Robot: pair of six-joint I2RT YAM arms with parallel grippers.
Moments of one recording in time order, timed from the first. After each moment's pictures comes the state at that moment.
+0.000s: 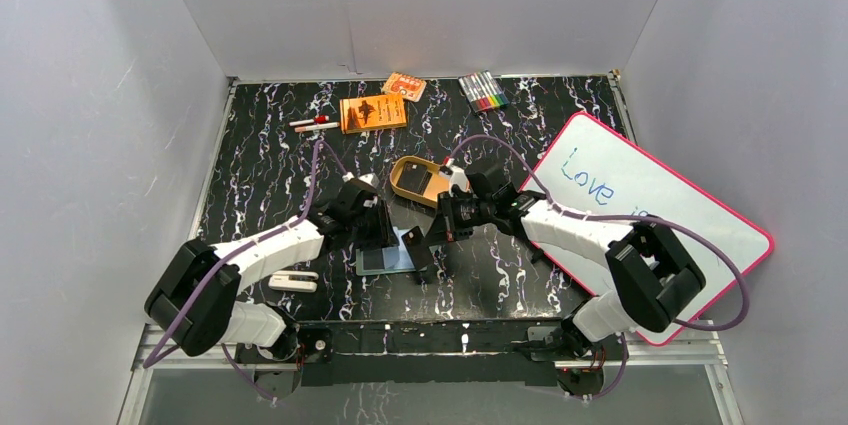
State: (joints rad) left arm -0.67 1.34 0.65 -0.24 0.08 -0.74; right arm 0.74 1.47 0.78 -0.06 -0.62 0.62
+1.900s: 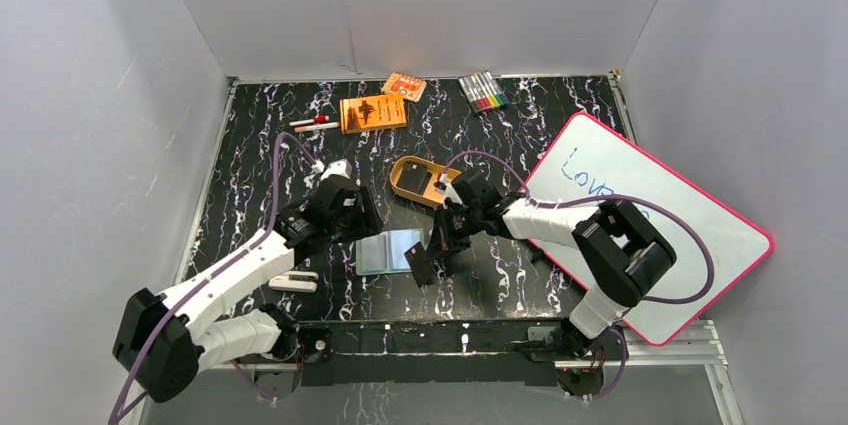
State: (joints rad) left arm -0.67 1.10 0.71 -0.48 -0.16 -0.76; right arm 0.76 1.61 0.80 -0.12 -0.57 0.65
